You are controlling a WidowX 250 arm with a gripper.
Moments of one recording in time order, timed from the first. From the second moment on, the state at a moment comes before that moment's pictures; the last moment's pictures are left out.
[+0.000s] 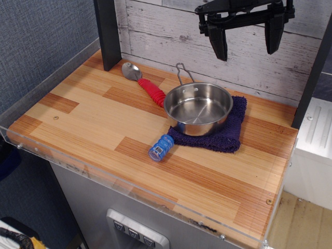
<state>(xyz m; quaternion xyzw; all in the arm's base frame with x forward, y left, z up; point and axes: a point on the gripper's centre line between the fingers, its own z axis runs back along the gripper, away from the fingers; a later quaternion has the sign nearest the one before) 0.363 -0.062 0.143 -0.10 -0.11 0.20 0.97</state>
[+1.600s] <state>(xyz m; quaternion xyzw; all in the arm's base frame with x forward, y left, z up) 0.281 -0.007 0.078 0.03 -0.13 0.06 0.99</state>
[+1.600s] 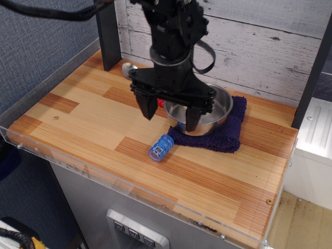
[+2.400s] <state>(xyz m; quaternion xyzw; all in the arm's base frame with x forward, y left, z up) 0.270 0.002 0.032 0.07 -0.08 0.04 0.99</state>
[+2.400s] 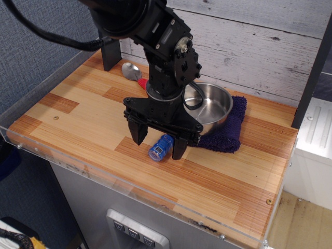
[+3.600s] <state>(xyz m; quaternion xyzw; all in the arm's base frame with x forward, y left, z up) 0.277 0.002 0.006 -0.01 -0.09 0.07 0.99</state>
